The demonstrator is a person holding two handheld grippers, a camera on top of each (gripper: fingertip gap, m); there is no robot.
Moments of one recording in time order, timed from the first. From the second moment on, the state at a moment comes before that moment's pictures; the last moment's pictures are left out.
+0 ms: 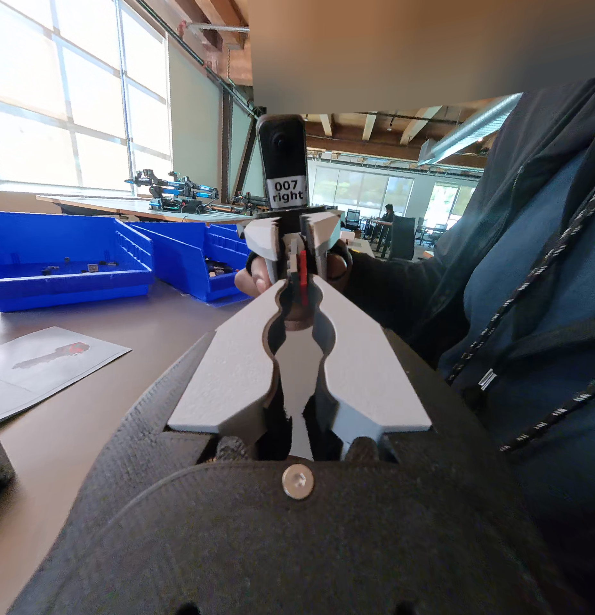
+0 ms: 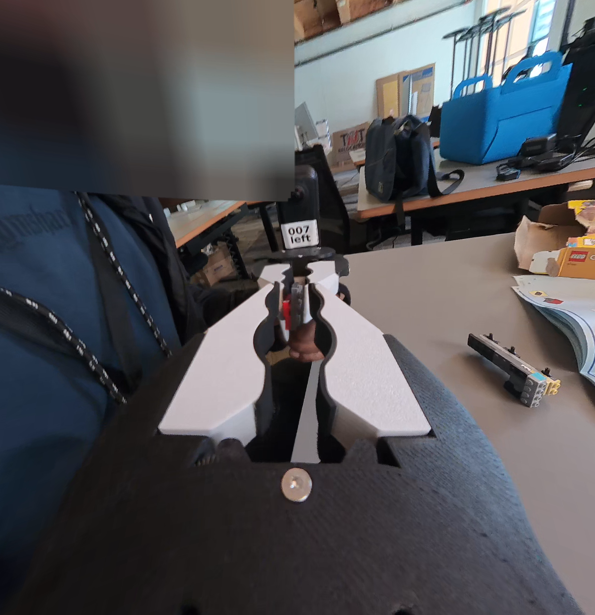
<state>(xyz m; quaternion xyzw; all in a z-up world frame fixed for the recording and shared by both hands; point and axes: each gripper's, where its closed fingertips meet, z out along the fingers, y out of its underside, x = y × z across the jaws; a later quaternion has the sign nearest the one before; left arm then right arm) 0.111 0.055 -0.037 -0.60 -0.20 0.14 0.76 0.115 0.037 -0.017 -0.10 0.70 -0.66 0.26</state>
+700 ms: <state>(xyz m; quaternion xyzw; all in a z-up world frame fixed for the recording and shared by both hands) 0.116 0.057 -0.039 -0.63 -0.17 0.18 0.74 0.123 0.040 -0.026 -0.14 0.71 -0.65 0.25</state>
